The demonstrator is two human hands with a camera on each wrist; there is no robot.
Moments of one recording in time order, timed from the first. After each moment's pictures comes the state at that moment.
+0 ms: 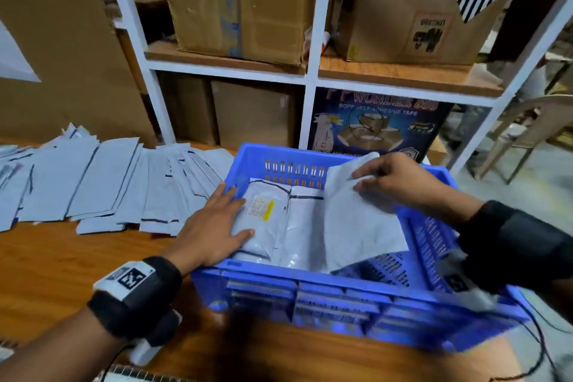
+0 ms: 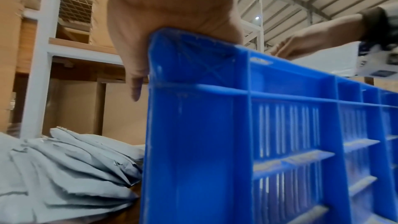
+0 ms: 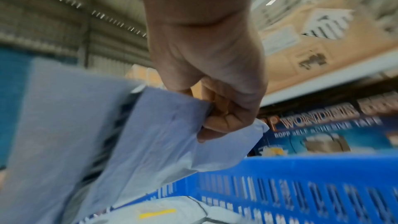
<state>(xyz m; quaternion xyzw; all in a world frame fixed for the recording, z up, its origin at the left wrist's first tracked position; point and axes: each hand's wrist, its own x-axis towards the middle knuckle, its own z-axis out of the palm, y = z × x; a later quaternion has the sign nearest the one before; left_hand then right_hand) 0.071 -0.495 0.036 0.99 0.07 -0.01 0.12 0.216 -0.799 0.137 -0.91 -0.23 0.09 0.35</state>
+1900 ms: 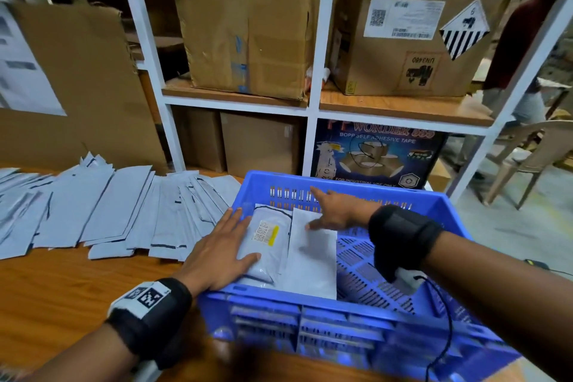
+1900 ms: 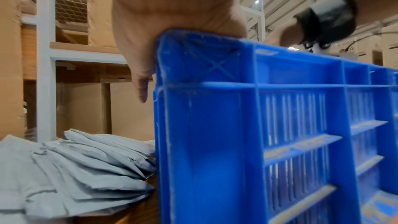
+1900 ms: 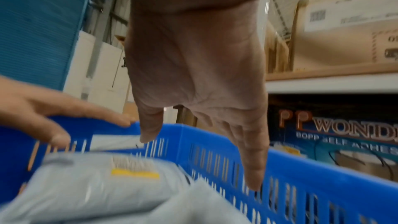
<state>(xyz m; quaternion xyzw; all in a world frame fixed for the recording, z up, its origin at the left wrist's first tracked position) 0.066 -0.495 0.037 0.99 0.07 0.00 0.14 0.226 -0.711 0.113 -0.93 -0.30 0.20 0.03</state>
